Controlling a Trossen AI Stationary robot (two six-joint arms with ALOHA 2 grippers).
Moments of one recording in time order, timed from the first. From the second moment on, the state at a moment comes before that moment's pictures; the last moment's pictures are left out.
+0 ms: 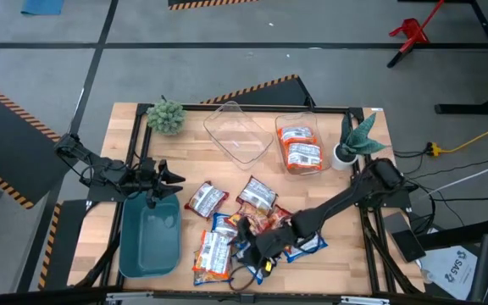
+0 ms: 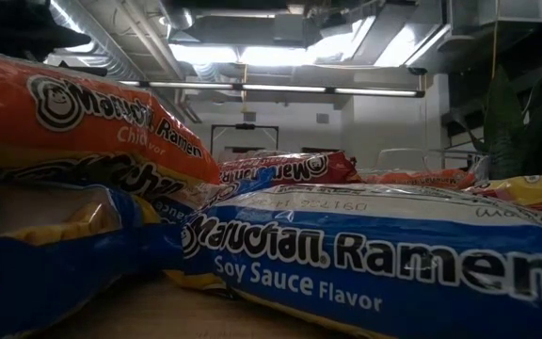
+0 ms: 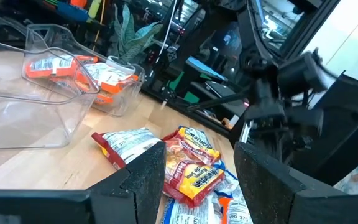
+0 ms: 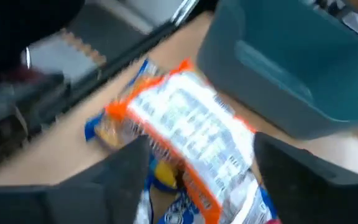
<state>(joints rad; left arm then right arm) -0.50 0.03 0.01 0.07 -0.50 -0.51 0.51 1.97 1.33 0.08 0.17 -0.38</state>
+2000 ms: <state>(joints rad) -0.50 0.03 0.01 0.07 -0.54 -0.49 0.43 2.23 1.56 0.04 0.27 -0.62</state>
